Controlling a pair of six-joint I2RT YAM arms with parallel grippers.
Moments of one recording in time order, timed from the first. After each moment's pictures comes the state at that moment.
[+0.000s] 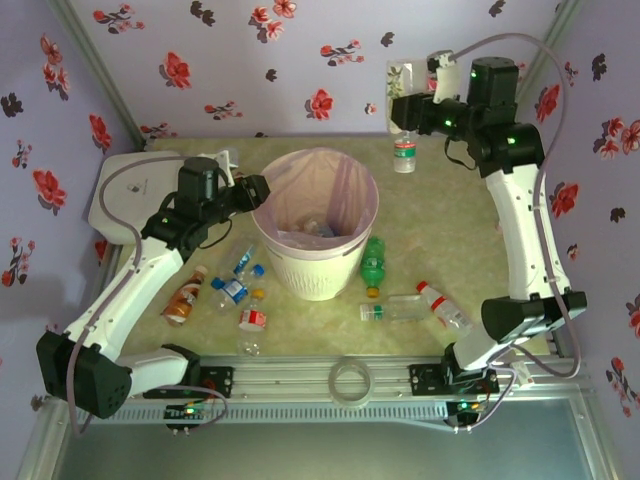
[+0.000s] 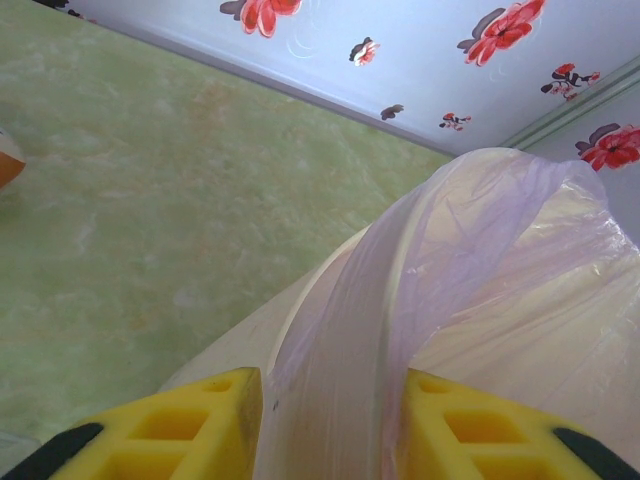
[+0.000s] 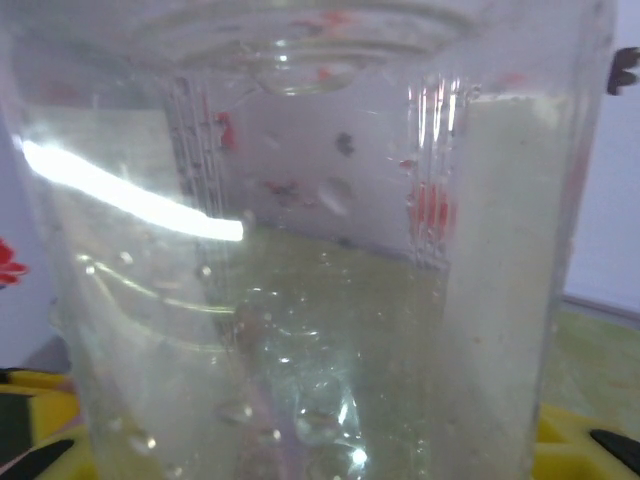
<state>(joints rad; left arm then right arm) -0.43 1.20 1.13 -0.39 0.16 -0.62 0.23 1.58 2.05 -0.83 -0.50 0.11</state>
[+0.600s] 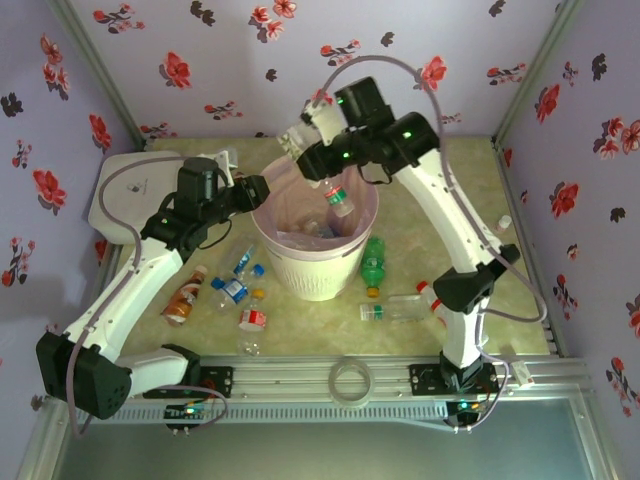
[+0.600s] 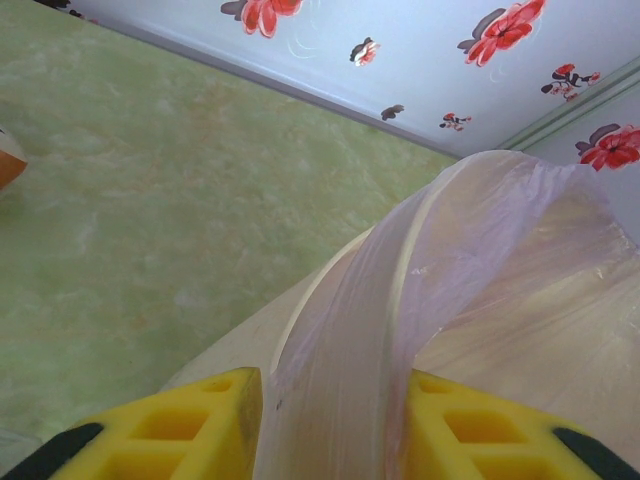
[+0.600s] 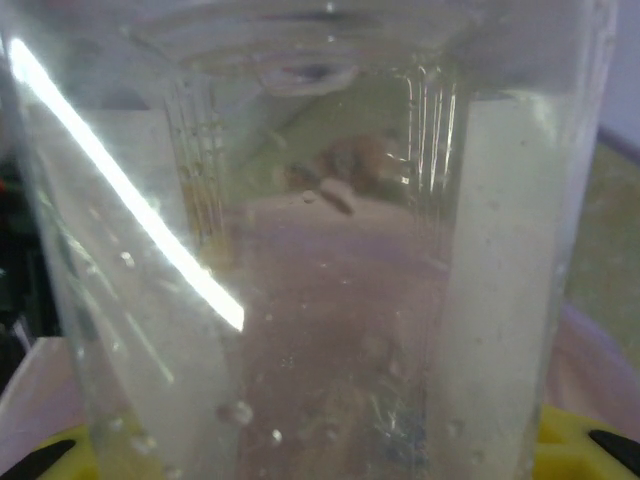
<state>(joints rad) -0.42 1.20 1.13 -0.39 0.16 -0.62 0.70 1.93 2.41 -1.25 -0.28 -0.05</state>
